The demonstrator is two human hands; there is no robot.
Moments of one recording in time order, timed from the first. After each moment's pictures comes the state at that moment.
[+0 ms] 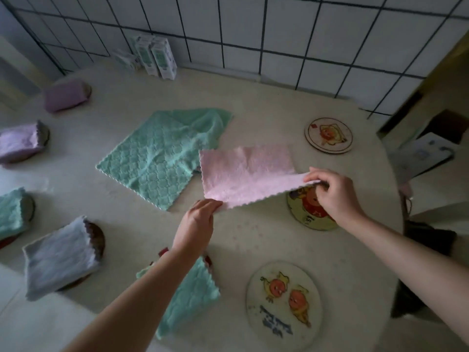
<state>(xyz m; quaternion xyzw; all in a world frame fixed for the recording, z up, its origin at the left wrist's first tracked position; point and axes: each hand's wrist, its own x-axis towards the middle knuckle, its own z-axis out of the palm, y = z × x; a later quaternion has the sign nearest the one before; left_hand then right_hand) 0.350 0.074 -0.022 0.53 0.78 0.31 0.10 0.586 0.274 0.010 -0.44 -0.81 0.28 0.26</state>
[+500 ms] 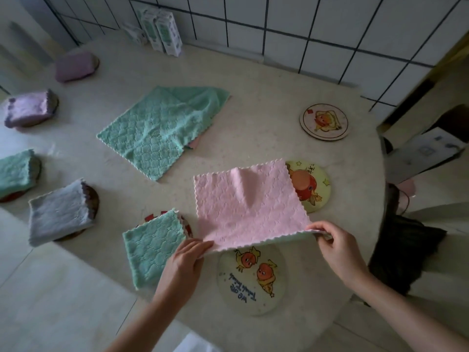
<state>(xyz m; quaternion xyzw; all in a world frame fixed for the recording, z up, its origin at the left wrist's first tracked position) 0.470 -0.025 -0.025 0.47 0.82 0.28 0.15 0.716 0.204 -0.026 -0.44 -0.80 0.39 0.15</state>
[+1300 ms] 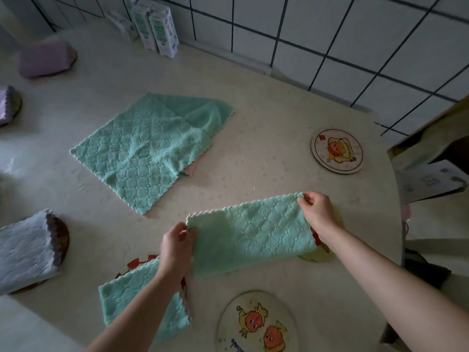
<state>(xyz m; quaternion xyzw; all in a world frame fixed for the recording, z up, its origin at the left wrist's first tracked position) 0.367 0.090 -0.065 0.06 0.84 0.43 0.34 0.552 0.335 -0.056 -0.61 -0.67 0.41 0.11</state>
